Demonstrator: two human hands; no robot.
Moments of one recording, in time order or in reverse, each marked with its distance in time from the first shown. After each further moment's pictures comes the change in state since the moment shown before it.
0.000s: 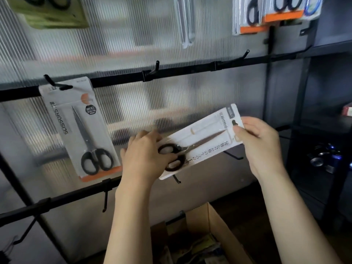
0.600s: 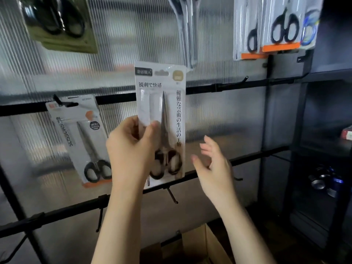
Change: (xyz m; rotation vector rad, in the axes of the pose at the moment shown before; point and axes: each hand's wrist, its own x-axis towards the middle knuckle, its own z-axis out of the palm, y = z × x) left_hand 0.009 0.026 -0.029 -0.707 0.474 -0.021; right_hand -0.034 0.003 0.057 -0.285 -0.241 -0.119
